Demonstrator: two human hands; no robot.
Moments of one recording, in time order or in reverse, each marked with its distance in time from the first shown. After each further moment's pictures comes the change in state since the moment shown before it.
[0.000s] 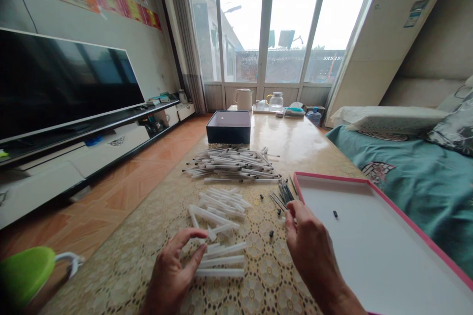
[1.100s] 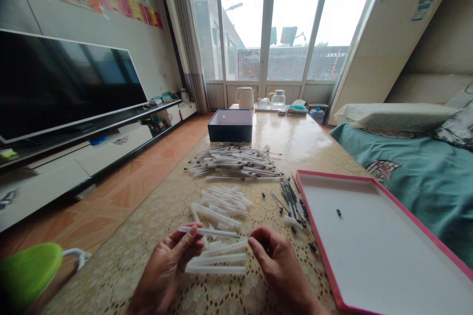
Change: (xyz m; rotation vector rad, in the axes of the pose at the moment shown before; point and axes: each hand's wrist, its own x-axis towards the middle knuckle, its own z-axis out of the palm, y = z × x) left_hand 0.010 0.011 -0.003 -1.159 0.070 -0.741; right_hand -0.033 -0.038 0.030 0.778 -0.435 0.046
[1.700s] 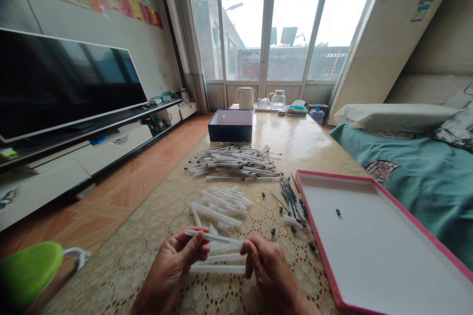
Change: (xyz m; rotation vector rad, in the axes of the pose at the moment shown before) left_hand -0.003 -0.005 0.002 0.100 -0.071 0.001; right_hand -0.007 0.005 0.013 -0.140 -0.075 -0.074
